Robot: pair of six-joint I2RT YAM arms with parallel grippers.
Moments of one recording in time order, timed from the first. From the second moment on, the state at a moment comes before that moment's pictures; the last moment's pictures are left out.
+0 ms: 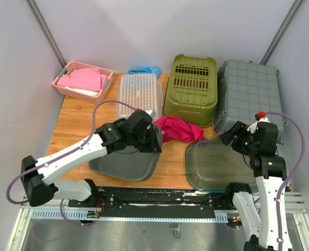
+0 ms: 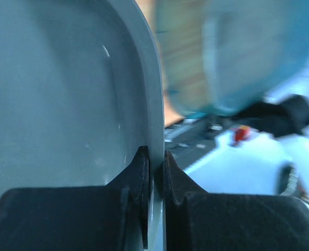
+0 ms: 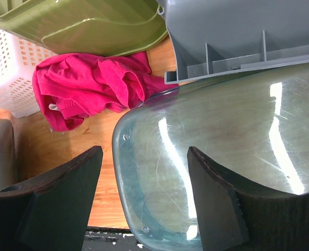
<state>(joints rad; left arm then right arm) -0.95 1.27 1.08 -0.70 0.03 -0.85 -0.09 0.62 0.83 -0.85 -0.22 0.44</state>
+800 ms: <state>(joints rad) -0.75 0.92 0.79 0.20 0.61 -1.58 -0.09 0.69 0.83 -0.80 -0.22 0.44</state>
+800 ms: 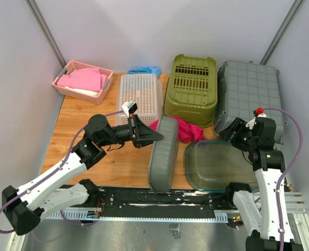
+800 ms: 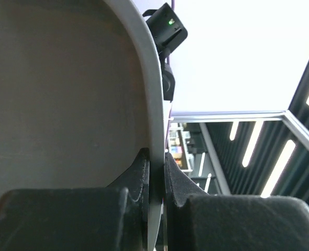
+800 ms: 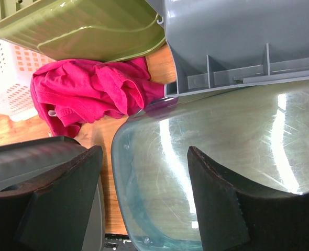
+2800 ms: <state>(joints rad) -0.52 1.05 1.23 -0.92 -0.29 -0.61 -0.05 0.72 0.81 -0.82 -0.16 0.41</state>
